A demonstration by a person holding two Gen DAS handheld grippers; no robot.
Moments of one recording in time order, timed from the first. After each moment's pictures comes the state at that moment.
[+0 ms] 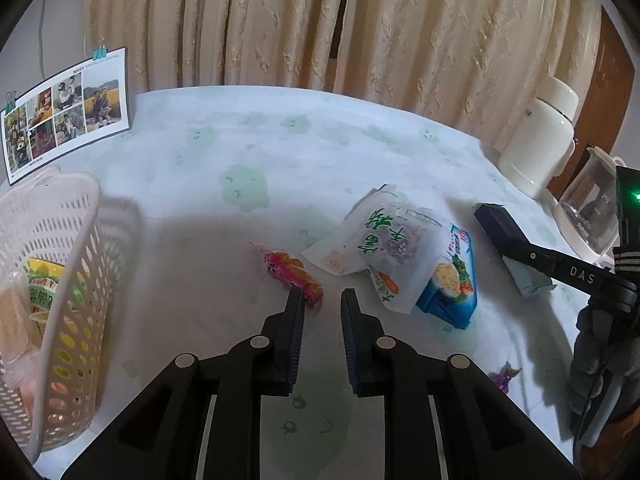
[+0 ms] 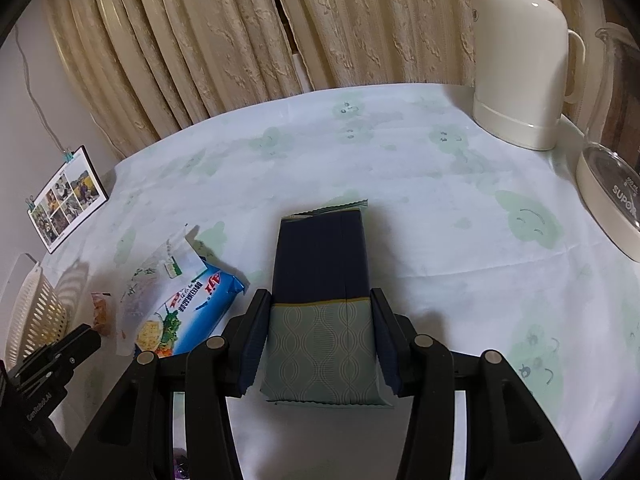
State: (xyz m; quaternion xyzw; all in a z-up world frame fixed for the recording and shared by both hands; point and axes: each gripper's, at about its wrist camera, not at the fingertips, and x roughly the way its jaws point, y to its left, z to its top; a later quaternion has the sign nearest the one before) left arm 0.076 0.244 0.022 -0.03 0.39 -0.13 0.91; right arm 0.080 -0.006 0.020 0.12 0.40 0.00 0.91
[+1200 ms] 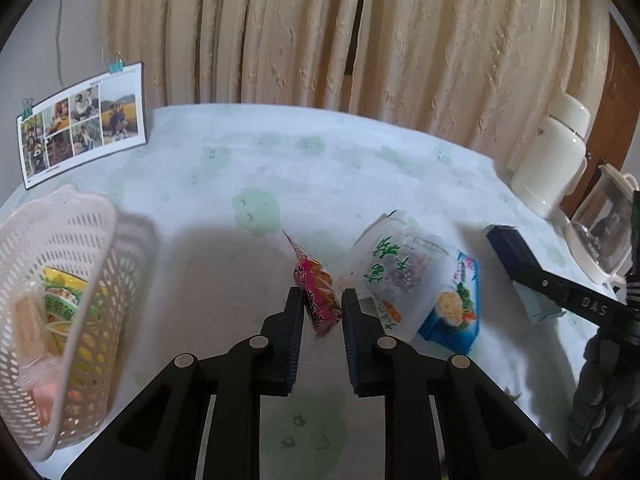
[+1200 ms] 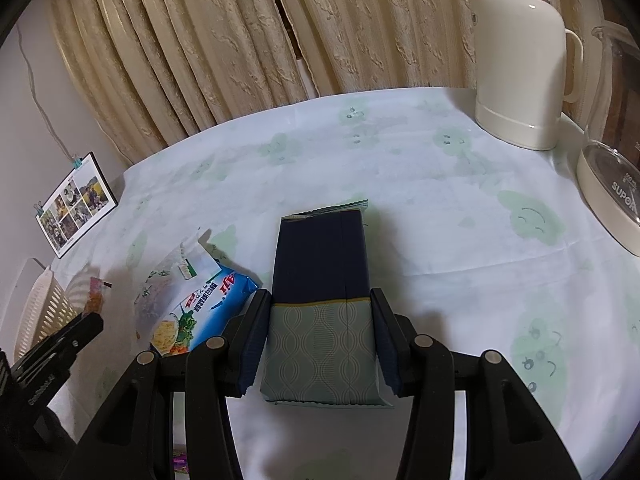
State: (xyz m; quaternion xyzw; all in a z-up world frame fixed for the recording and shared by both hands) left arm 0.074 0.241 0.037 -0.04 0.36 -0.10 0.93; right arm 0.075 -0.004 0.024 0.13 0.39 0.01 0.91
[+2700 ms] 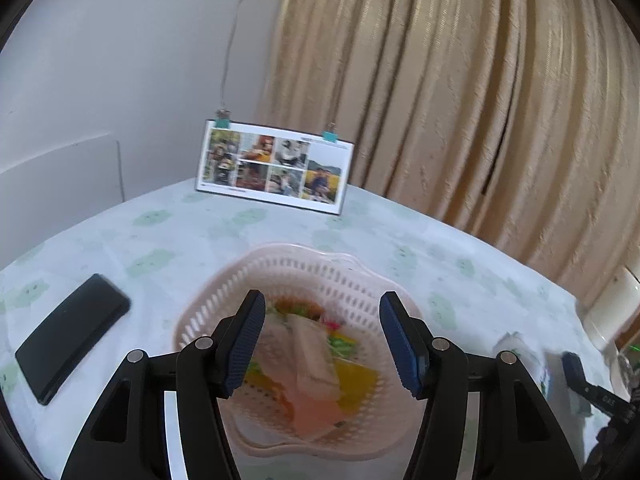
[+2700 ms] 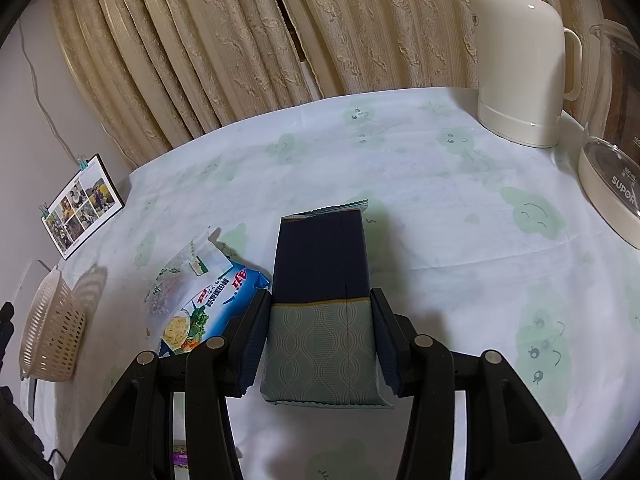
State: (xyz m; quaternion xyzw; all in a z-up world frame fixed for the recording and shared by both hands) left arm -0.005 0.400 0.087 -0.14 0.23 0.13 0.95; right arm 0.068 0.003 0.027 0.14 0.39 0.02 0.91
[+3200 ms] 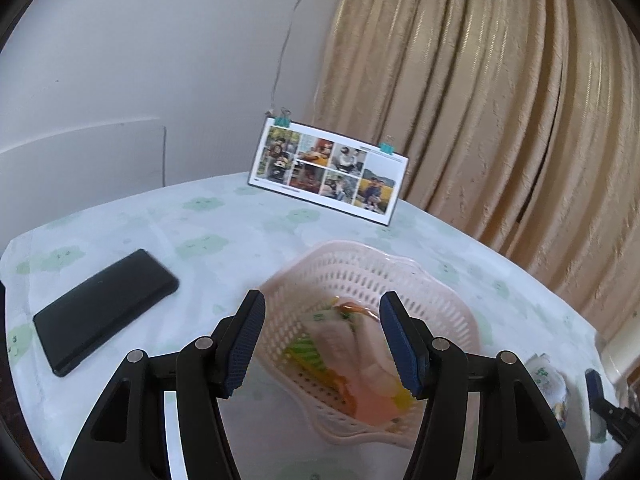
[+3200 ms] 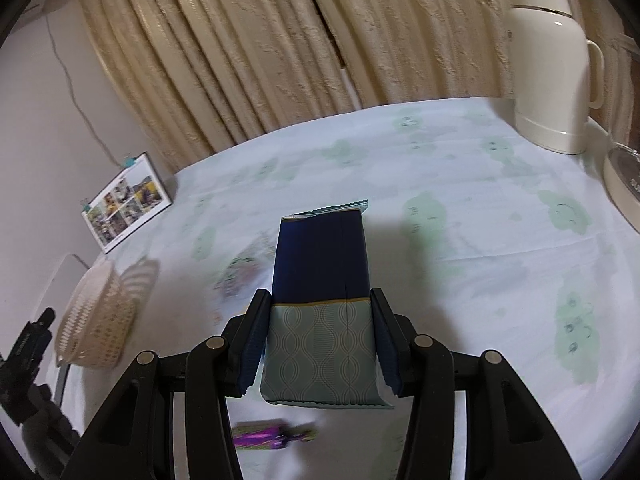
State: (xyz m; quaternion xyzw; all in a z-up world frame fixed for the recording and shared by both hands) left arm -0.028 0.430 0.071 -0.17 0.21 0.20 0.94; right arm 0.047 0.032 0.044 0.15 0.37 0.09 0.91
